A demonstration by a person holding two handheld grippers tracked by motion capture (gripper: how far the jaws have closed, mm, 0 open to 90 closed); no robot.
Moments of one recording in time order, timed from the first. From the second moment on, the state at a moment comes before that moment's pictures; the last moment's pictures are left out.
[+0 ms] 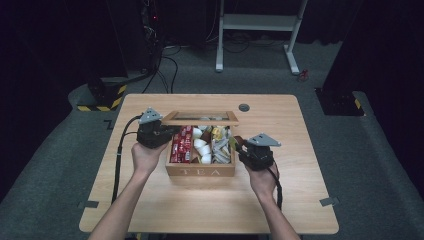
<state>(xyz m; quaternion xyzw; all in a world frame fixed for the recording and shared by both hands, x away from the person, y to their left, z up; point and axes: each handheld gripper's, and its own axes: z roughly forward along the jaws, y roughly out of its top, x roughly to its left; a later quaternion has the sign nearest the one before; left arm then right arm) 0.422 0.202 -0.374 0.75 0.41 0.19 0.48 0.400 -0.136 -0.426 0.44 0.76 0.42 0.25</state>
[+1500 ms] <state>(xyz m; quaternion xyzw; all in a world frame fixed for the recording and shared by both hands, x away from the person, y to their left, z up) 0.418 0.202 -0.379 0.76 0.41 0.19 0.47 0.393 -0.240 -0.476 0.54 0.71 0.39 0.24</state>
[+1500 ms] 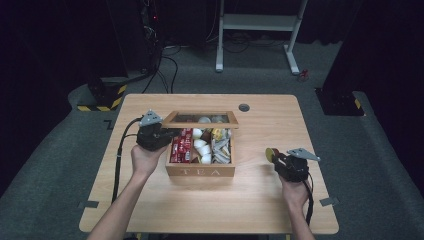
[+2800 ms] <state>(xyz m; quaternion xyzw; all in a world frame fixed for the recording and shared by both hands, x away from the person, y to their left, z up) 0.411 0.201 -0.388 0.76 0.41 0.18 0.46 0.411 -0.233 -0.504 0.56 0.71 0.39 0.20</state>
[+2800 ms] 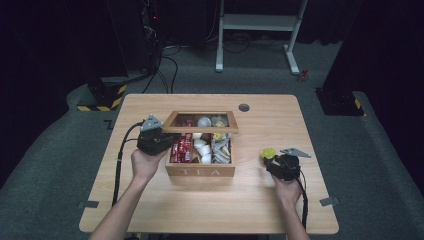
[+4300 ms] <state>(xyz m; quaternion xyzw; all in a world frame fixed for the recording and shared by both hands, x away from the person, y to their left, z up) 0.398 0.201 -0.407 0.76 0.42 0.17 0.47 0.356 -0.275 -0.523 0.55 0.74 0.32 0.24</state>
